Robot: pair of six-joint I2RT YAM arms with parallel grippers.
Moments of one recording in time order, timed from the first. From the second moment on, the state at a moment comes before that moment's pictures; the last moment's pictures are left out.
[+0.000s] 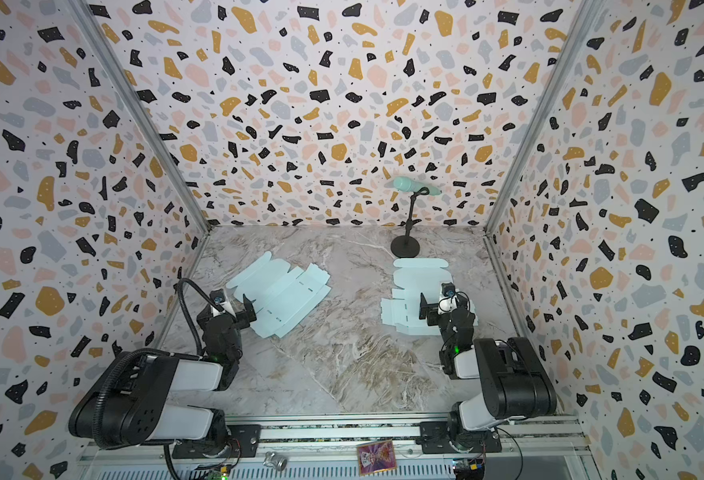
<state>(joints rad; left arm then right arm) -0.14 1.41 0.16 1.07 -0.50 -0.01 0.06 1.49 0.20 1.11 -0.06 -0.07</state>
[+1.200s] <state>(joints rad) -0.14 1.41 0.16 1.07 -0.50 -0.01 0.05 1.49 0.20 1.11 -0.06 -0.07</state>
